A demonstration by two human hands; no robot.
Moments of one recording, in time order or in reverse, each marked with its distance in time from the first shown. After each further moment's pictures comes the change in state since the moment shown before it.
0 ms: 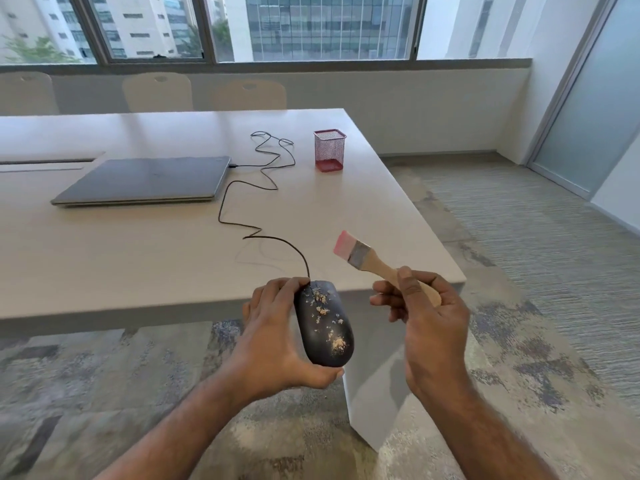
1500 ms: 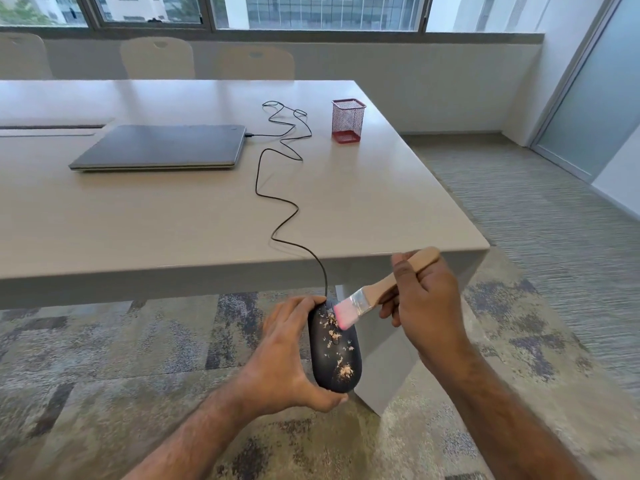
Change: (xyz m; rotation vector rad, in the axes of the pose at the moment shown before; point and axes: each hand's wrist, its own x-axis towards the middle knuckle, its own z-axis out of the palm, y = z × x) left_hand -0.071 -0.041 -0.006 -0.136 -0.243 0.007; right_hand -0.030 0.028 0.016 -0.501 -0.128 0.014
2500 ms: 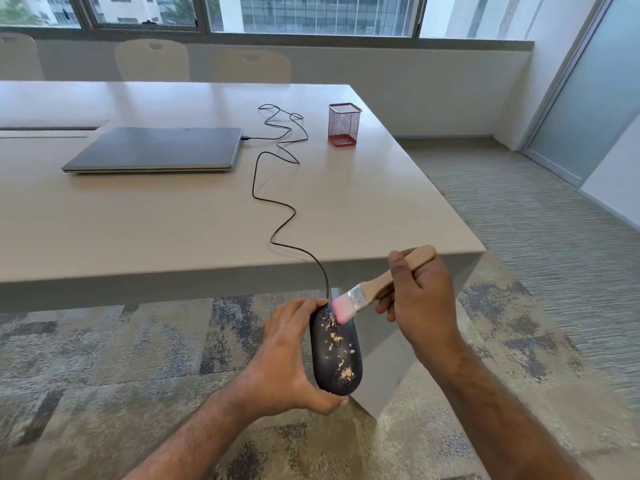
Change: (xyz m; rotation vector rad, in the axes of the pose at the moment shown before) left_hand 0.005 -0.005 0.004 -0.006 0.008 0.056; right_hand 0.009 0.005 0.005 -0.024 0.035 -0.051
